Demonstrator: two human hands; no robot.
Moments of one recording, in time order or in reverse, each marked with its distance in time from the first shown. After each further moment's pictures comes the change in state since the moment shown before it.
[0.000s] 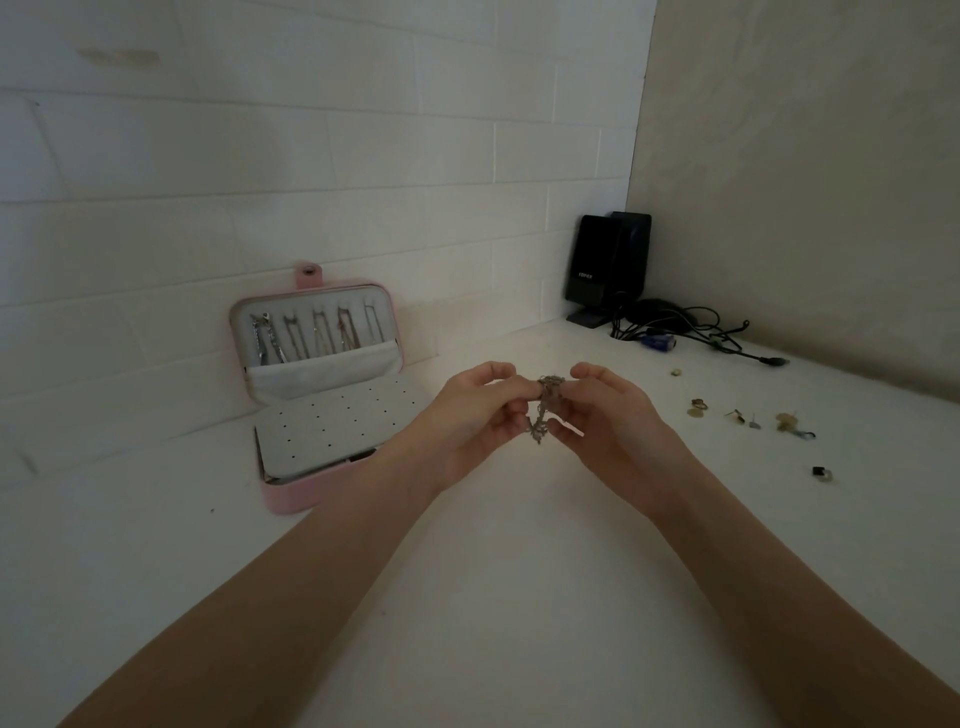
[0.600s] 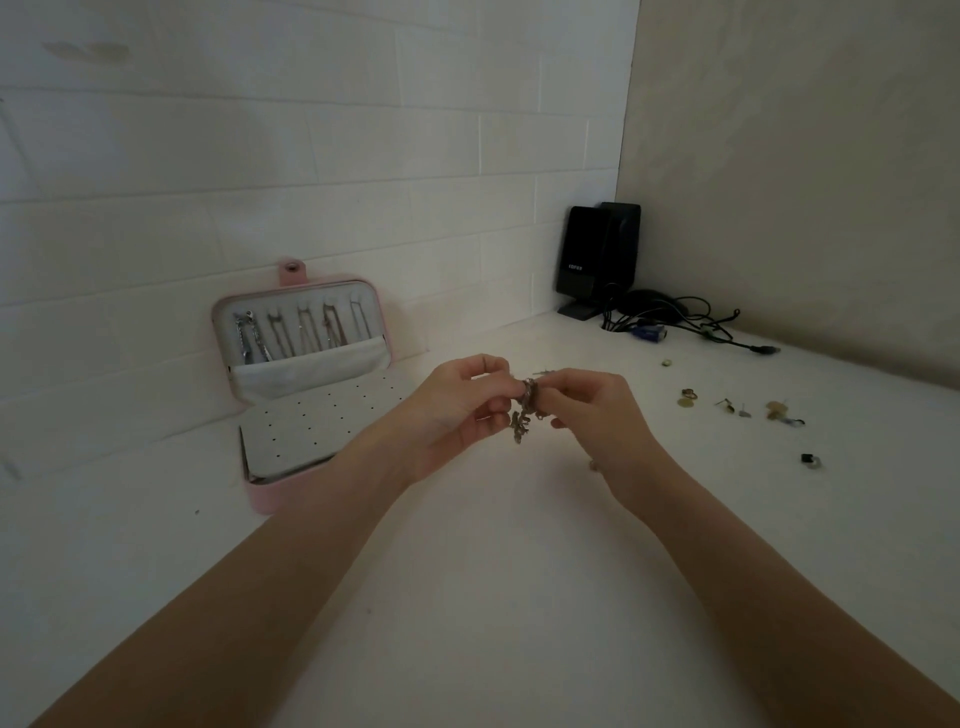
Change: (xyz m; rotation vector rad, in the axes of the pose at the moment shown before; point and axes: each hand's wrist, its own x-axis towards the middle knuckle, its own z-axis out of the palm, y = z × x) left_hand -0.004 0.005 -0.003 0.121 -0.066 0.007; right_hand -0.001 0.004 0.005 -0.668 0.114 -0.238
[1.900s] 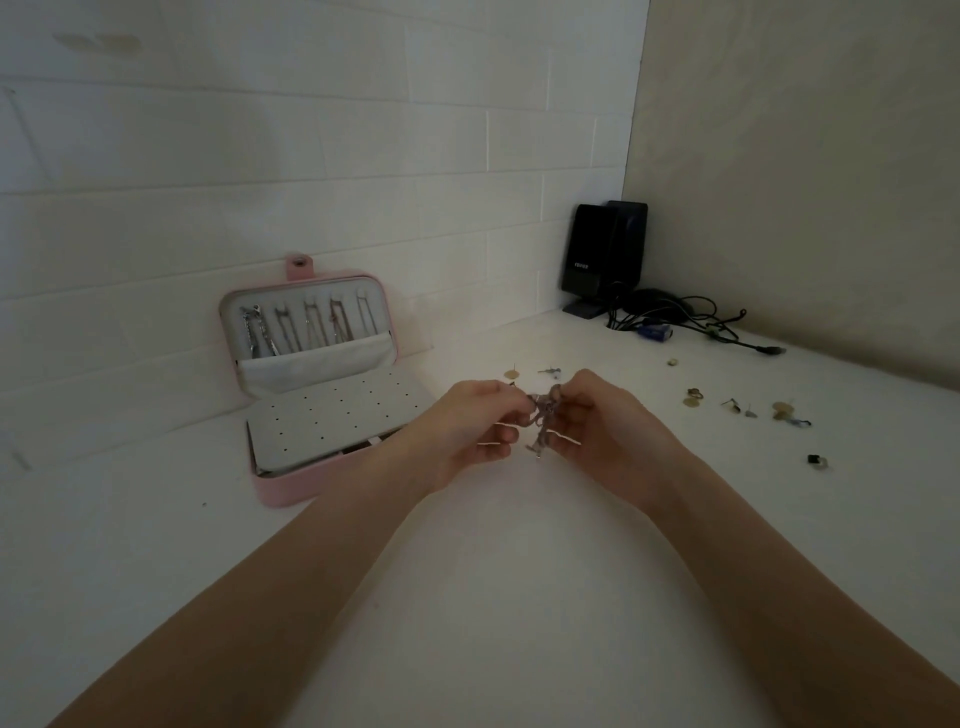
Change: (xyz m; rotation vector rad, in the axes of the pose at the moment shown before) left_hand 0.000 -0.012 0.004 0.256 0.095 -0.132; right_hand 0.002 0.001 -0.005 0.527 -0.093 0.441
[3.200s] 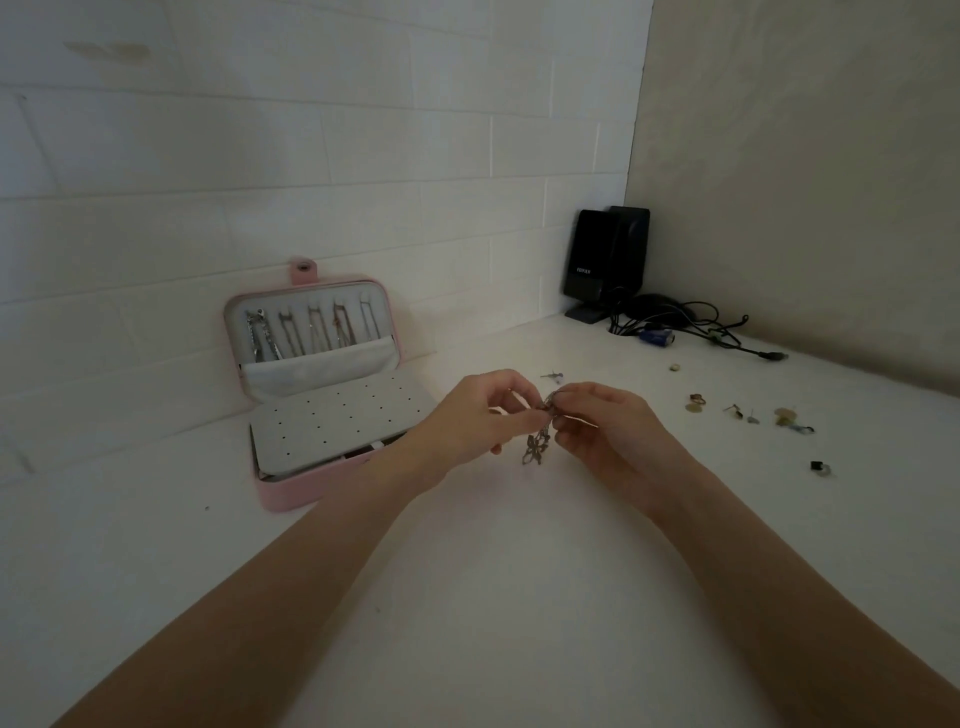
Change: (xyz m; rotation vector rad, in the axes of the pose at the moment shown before) left_hand 0.004 -0.003 -0.007 0.367 -0.017 0.347; right_hand 0.001 0.002 -0.005 -0.042 0.028 -0.114
